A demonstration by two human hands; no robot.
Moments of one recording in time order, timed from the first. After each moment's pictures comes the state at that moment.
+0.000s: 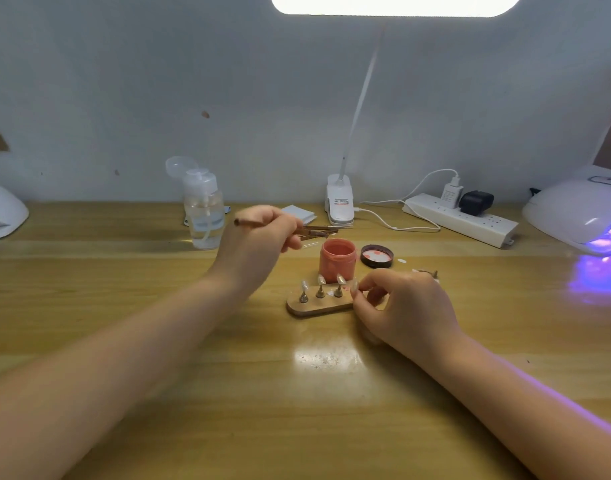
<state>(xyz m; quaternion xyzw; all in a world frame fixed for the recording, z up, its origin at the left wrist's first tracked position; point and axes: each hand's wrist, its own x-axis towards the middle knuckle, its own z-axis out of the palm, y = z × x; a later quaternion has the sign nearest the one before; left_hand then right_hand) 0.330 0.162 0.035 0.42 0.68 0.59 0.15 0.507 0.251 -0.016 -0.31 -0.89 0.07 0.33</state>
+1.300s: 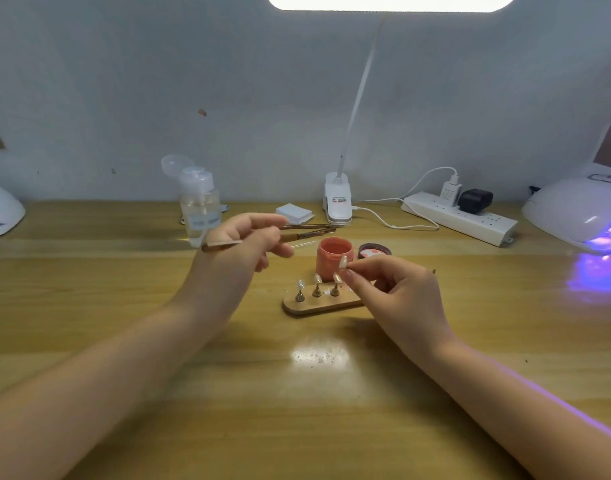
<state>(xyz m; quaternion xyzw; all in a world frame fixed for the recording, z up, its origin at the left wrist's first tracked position) 0.329 0.135 0.020 0.41 0.60 0.65 0.20 0.500 0.252 -0.017 -0.23 -0.79 0.32 0.46</state>
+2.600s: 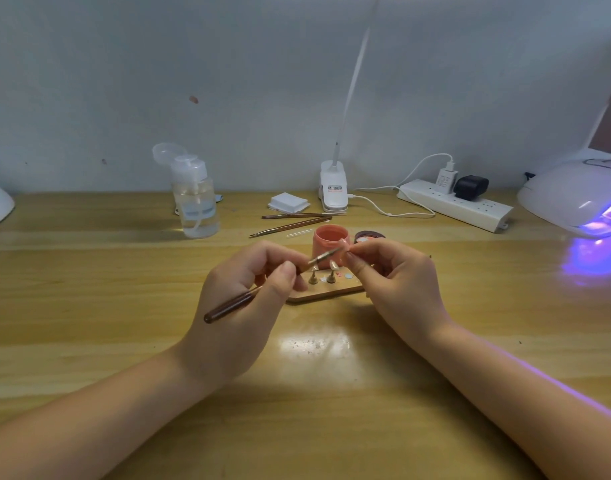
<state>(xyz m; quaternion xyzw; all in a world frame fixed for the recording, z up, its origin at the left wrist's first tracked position) 0.365 0.107 -0.004 0.57 0.56 0.60 0.09 0.499 0.253 -0.020 -0.23 -0.78 0.33 0.47</state>
